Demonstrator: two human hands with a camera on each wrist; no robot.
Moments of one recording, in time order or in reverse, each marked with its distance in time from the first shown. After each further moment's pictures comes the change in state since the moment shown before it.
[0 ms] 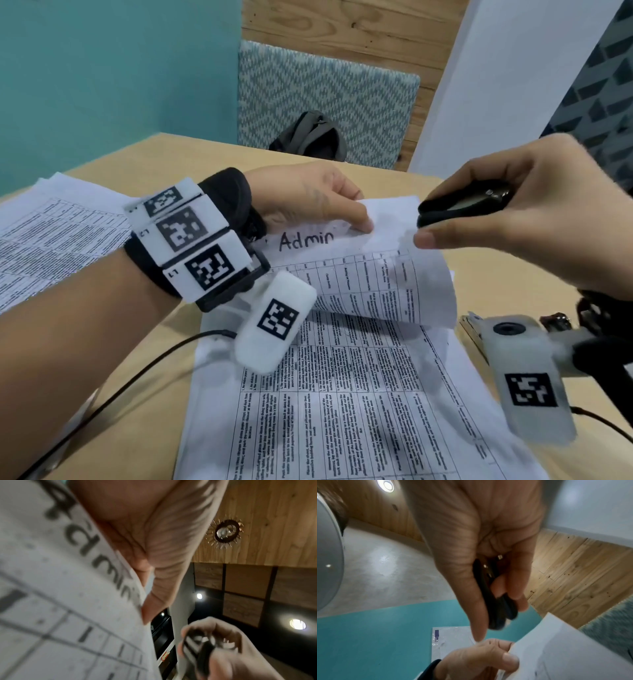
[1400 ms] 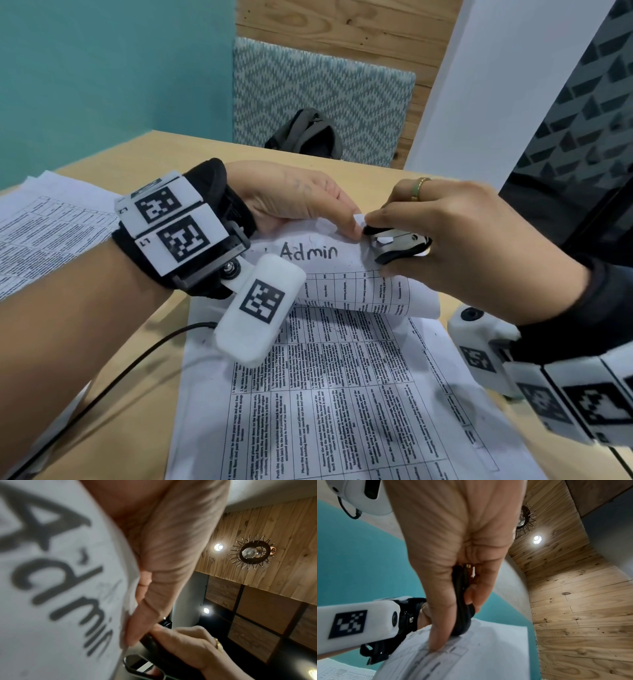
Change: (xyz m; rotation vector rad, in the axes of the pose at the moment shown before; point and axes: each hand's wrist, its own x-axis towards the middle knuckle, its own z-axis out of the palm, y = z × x) left_hand 0.000 -0.001 -0.005 -0.283 -0.300 -0.133; right_hand 0.008 0.024 0.030 -0.524 -0.123 -0.533
